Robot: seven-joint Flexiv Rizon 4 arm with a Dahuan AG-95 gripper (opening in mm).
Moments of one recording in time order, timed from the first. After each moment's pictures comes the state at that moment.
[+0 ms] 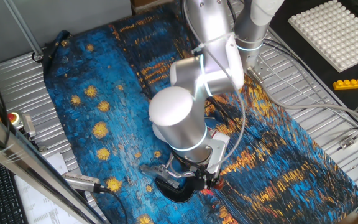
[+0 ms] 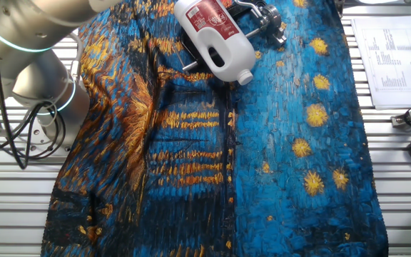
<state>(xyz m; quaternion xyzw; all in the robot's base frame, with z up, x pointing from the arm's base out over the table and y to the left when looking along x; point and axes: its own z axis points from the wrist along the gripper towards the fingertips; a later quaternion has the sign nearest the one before) 0.397 0.416 0.092 -0.89 0.41 0.17 0.06</state>
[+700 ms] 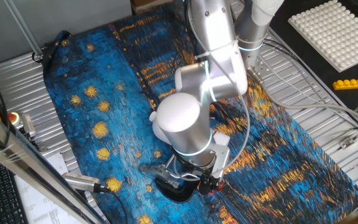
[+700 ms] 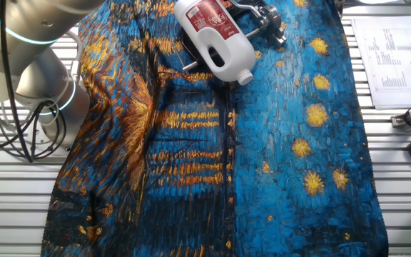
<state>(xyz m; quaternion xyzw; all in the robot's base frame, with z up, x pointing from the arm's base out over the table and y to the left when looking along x) 0.393 0.419 0.071 -0.90 0.41 0.16 0.06</state>
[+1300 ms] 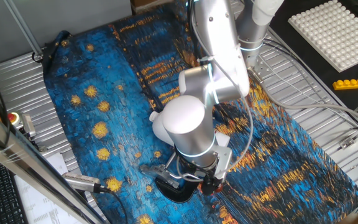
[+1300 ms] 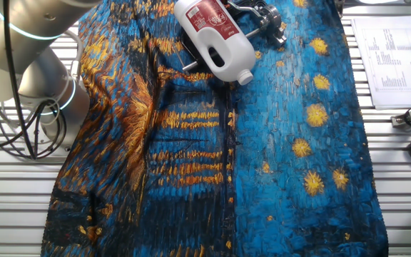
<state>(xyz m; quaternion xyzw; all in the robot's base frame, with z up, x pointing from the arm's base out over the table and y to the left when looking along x) 0.392 0.419 0.052 -0.90 0.41 0.14 0.05</state>
